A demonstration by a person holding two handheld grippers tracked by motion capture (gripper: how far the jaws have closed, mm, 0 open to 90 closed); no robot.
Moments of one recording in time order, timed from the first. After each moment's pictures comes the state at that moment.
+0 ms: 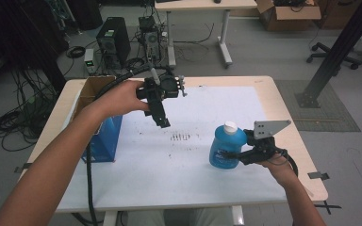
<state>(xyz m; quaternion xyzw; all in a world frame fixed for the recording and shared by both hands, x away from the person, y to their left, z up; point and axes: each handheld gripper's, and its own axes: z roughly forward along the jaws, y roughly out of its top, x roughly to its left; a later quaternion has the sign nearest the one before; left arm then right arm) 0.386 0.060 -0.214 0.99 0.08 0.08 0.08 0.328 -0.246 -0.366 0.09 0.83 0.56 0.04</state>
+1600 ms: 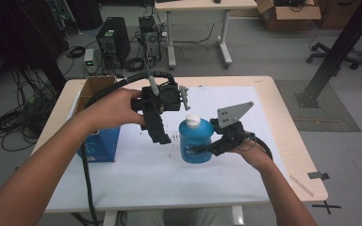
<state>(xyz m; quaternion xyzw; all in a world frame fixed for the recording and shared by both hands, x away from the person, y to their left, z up) 0.328 0.055 -0.186 0.99 0.04 0.05 0.09 0.347 -0.156 -0.327 0.00 0.84 0.54 -0.01</state>
